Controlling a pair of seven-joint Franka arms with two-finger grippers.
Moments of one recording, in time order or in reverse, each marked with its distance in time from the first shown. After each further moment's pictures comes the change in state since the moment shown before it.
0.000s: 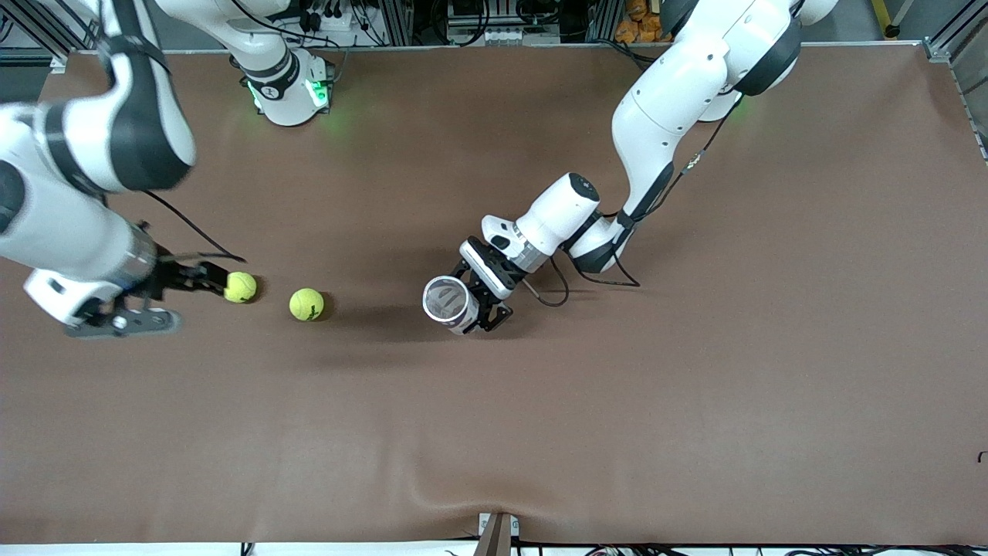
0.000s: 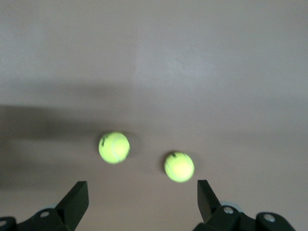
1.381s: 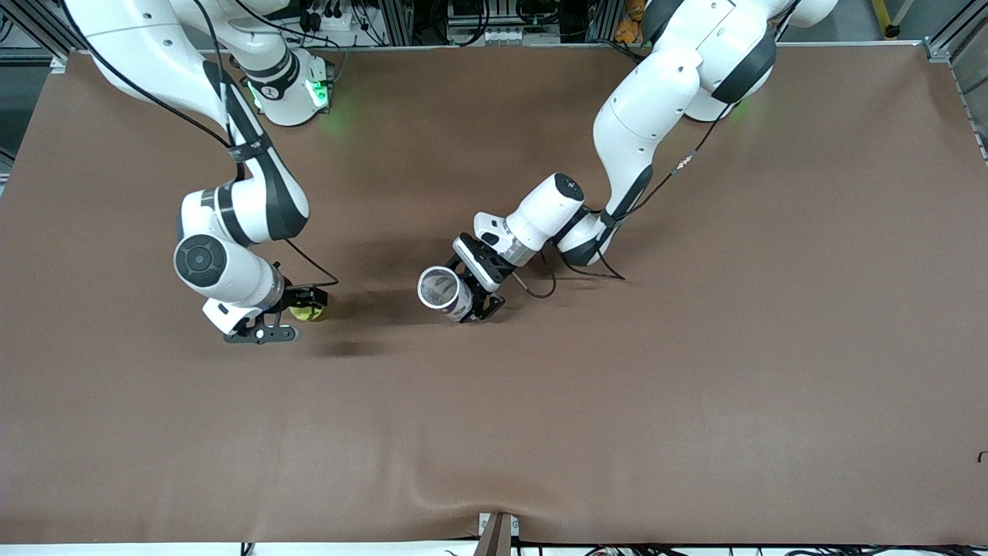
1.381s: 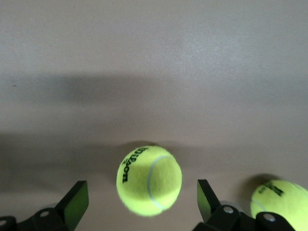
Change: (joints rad) left arm -0.071 0.069 0.037 0.003 -0.025 0.018 0.000; right arm 0.067 0.130 0.000 -0.404 0.054 0.508 0.118
